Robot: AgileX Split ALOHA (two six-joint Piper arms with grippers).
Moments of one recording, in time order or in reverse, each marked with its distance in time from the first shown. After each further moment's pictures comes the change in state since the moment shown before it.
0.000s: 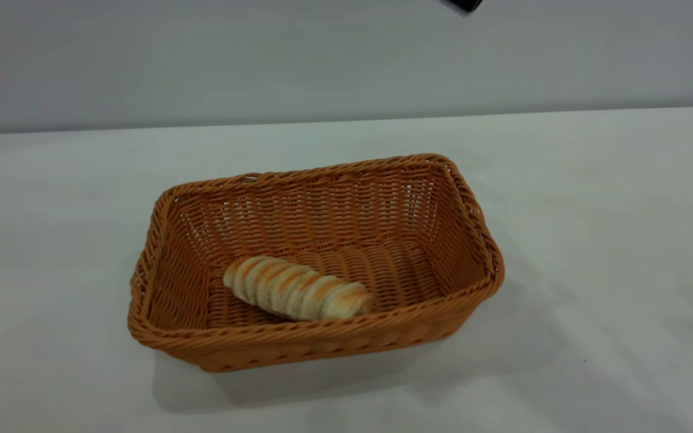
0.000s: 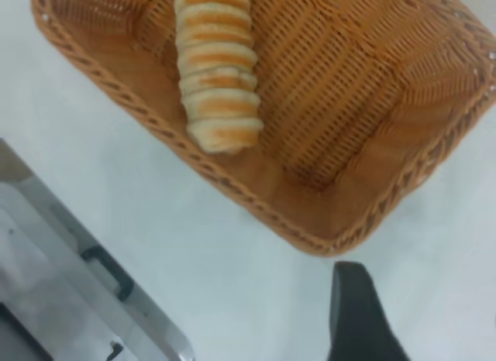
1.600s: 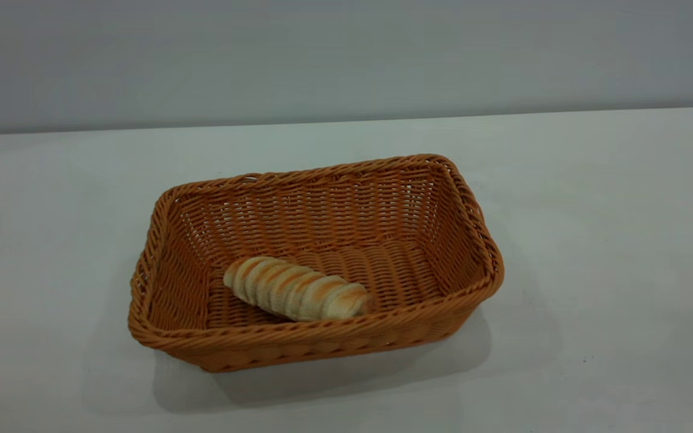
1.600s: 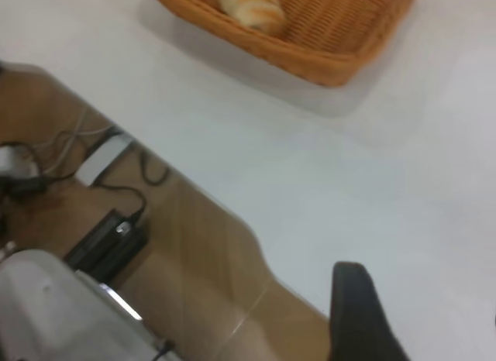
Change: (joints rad) left arm 0.000 -0.706 0.297 0.033 0.380 -0.083; right arm 0.000 -1.417 1.016 -0.024 -0.053 0.210
